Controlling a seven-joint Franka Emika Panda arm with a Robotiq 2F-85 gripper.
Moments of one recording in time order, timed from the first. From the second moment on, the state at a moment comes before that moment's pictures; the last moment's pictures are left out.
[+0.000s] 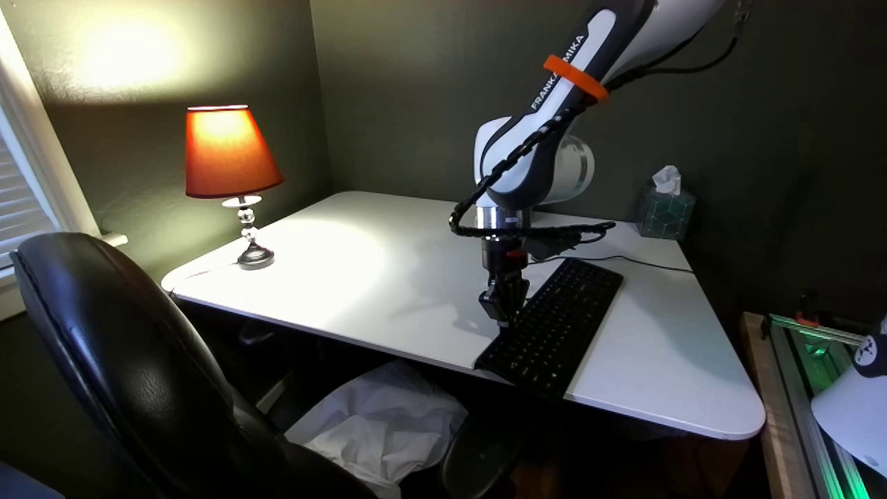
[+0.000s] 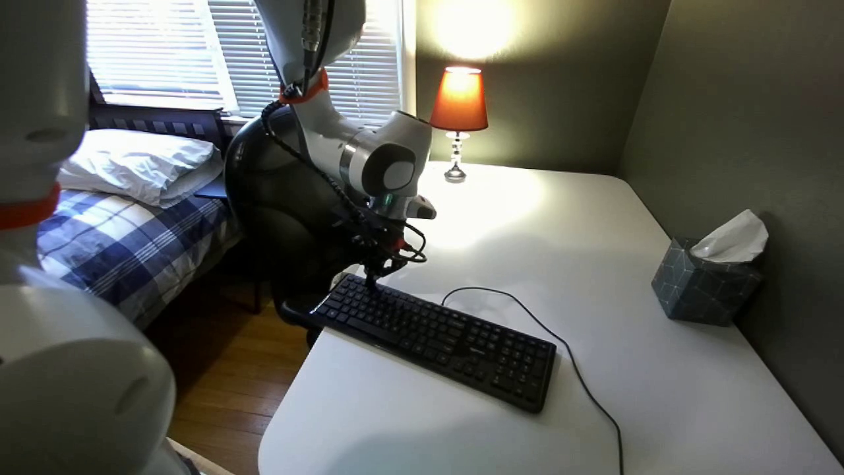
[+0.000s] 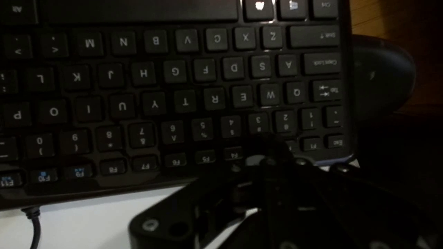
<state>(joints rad) -0.02 0.39 0.08 -2.28 0.29 2.48 -0.10</state>
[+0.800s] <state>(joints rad) -0.03 0.34 0.08 -2.29 0.29 2.49 -0.09</state>
